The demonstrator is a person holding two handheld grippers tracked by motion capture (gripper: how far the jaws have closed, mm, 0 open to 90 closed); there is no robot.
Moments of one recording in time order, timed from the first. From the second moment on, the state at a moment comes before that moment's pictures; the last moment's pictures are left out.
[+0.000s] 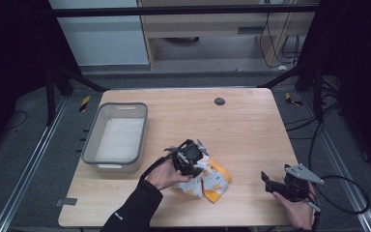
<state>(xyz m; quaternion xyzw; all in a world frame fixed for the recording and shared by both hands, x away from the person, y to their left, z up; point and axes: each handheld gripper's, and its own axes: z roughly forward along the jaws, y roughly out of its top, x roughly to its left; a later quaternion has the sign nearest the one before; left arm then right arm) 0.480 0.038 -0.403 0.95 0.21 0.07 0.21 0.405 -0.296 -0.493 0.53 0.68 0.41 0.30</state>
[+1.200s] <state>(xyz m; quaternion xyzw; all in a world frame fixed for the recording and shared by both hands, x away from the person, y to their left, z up) 0.460 0.091 -0.396 0.90 0.26 0.13 0.33 0.406 -0.296 -0.494 0.53 0.68 0.41 0.30</state>
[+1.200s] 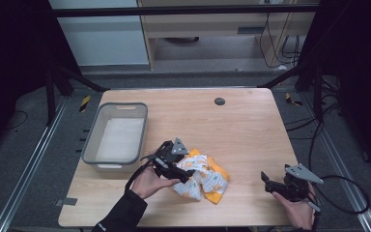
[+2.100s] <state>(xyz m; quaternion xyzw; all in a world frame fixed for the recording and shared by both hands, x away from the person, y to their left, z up) 0.424 0.178 -0.415 0.82 0.34 0.20 0.42 0.405 -0.295 -0.495 0.53 0.68 0.40 0.30</state>
